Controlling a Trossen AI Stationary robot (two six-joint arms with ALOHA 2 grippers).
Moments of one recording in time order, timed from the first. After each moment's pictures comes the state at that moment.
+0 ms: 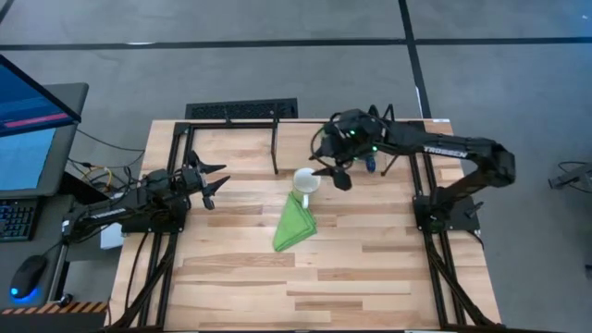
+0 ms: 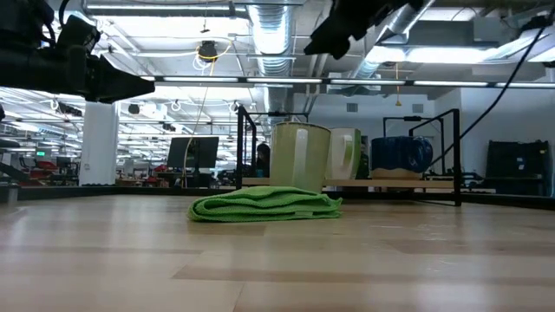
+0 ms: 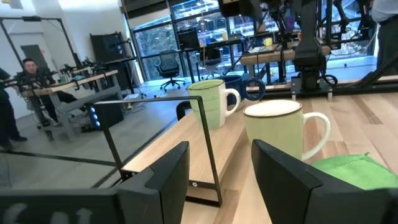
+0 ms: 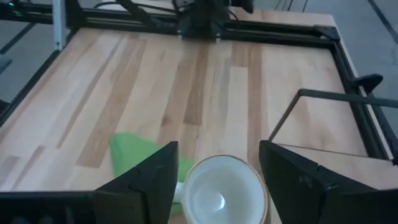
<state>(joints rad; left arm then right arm) 0.28 0.01 0.02 0.02 -0.12 0.17 -0.27 1.43 1.27 -0.48 -0.37 -0.32</state>
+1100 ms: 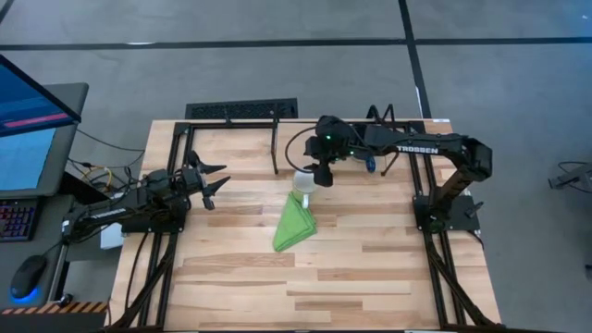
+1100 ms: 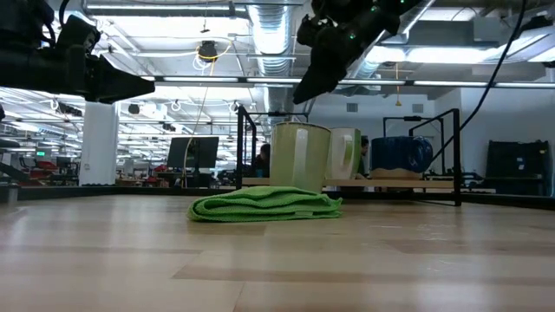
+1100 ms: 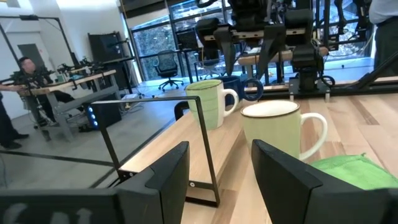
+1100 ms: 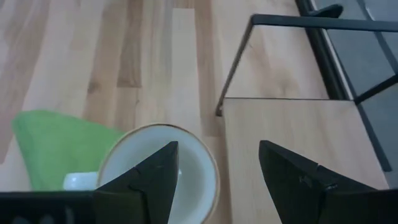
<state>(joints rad) 0.28 0.01 0.02 0.02 -0.11 0.17 -0.29 1.63 1.30 -0.47 -0.14 -0.30</state>
